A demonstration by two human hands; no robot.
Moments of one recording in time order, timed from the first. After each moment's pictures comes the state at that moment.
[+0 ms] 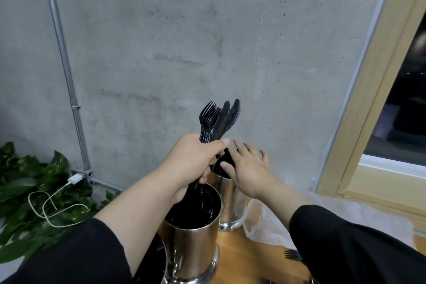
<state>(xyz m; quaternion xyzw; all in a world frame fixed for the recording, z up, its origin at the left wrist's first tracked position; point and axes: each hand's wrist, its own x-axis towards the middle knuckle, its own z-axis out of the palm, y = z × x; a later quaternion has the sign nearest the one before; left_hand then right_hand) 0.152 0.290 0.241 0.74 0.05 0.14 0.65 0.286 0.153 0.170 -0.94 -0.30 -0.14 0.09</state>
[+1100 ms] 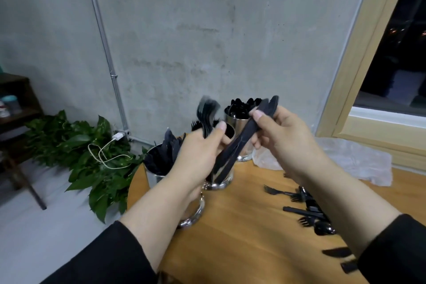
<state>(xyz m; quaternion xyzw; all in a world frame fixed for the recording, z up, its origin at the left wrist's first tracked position) -0.028 0.235 0.197 0.70 0.09 0.15 0.69 0.042 0.080 0.226 -0.67 -0.28 0.03 0.68</state>
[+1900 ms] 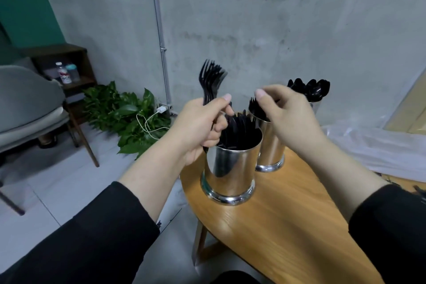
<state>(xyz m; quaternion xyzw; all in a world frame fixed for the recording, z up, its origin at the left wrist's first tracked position) -0.072 0.351 0.190 0.66 0.11 0.17 0.72 0.038 0.194 0.197 -0.80 -0.33 -0.09 0.49</state>
